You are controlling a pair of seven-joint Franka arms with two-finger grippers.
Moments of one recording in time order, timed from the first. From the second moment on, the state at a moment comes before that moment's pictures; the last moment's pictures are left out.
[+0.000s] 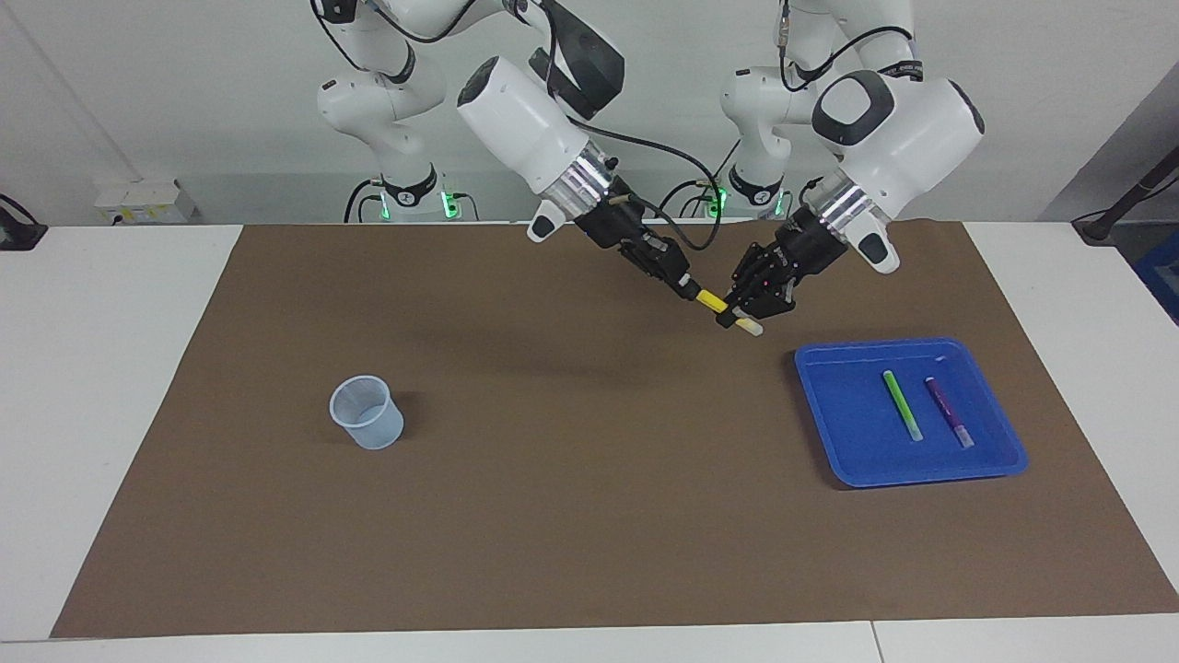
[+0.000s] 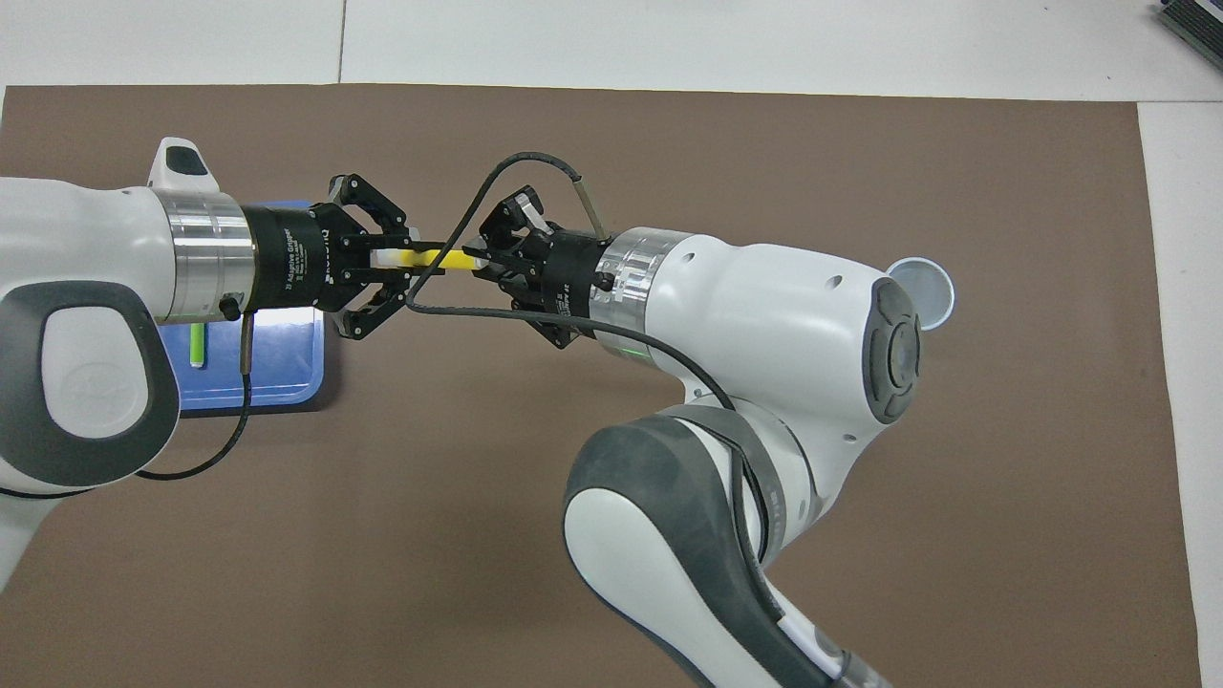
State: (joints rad) left arm -0.12 0.00 -0.15 -1.90 -0.75 2.17 -1.28; right arm 0.50 0.23 0.15 -1.66 0.70 2.60 1.14
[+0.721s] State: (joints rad) left arm -0.09 0.00 -0.14 -1.89 -0.74 2.09 -1.11; right arm 0.39 0.22 0.13 -1.61 0.58 2.38 1.08
